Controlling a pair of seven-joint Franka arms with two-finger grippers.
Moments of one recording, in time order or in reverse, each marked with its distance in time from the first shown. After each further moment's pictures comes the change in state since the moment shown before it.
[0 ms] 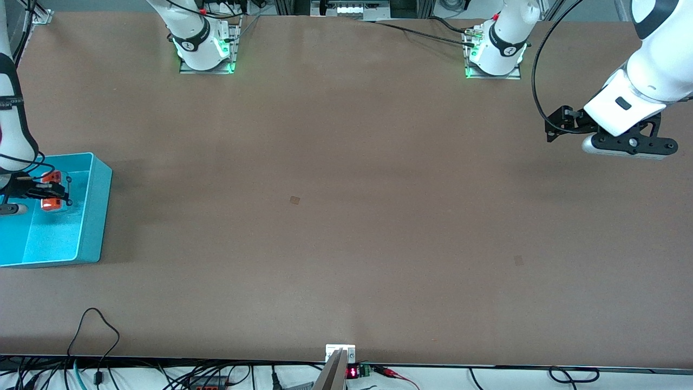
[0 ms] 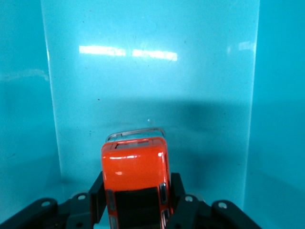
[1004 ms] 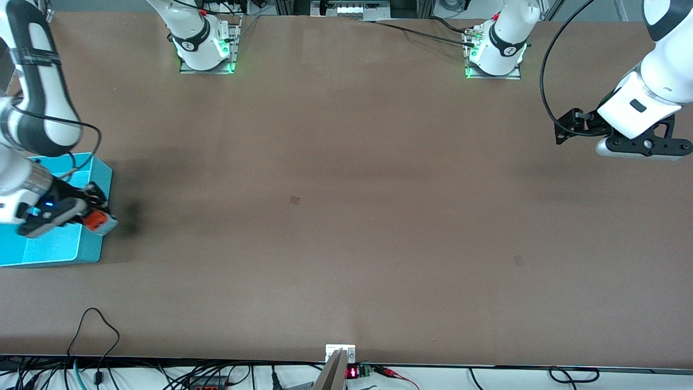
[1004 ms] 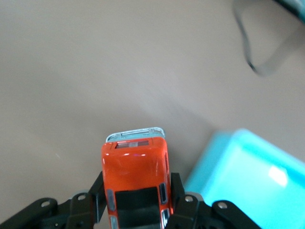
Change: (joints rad) left arm 0.010 0.000 0.023 -0.001 0.000 0.008 -0.001; right arm 0.026 -0.259 0.271 -0.080 -0.090 -0.046 -0.154
